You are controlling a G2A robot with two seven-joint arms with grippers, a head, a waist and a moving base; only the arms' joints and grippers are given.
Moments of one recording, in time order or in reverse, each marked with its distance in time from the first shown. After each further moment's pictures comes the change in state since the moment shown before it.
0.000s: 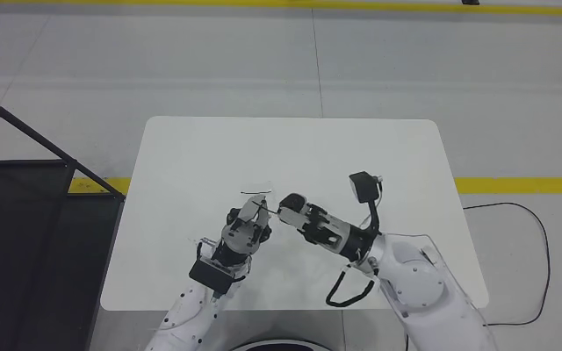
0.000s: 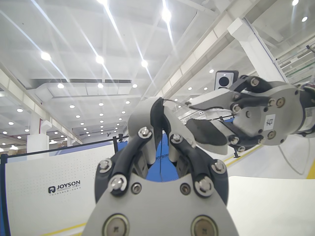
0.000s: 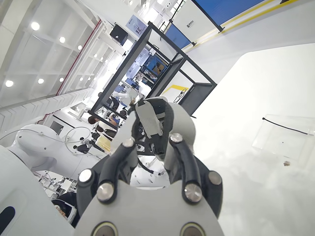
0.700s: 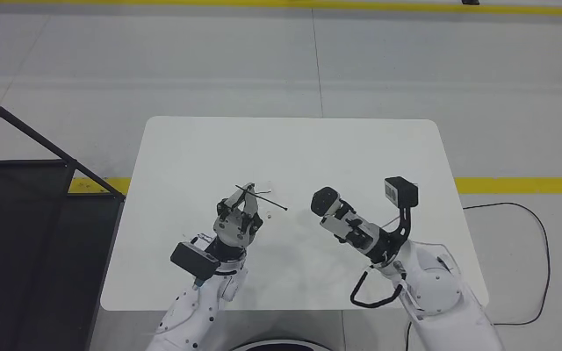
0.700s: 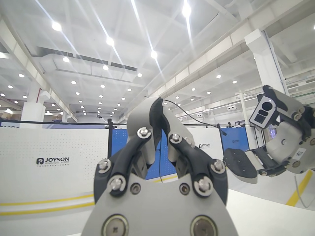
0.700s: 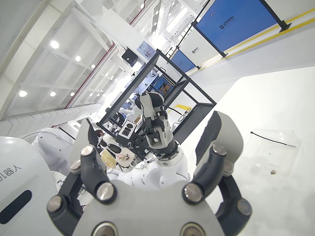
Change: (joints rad) left arm 0.027 -0.002 -0.006 -0.079 -0.159 -0.104 -0.083; right arm -0.087 0.015 0.114 0.034 0.083 -0.168 -0.036
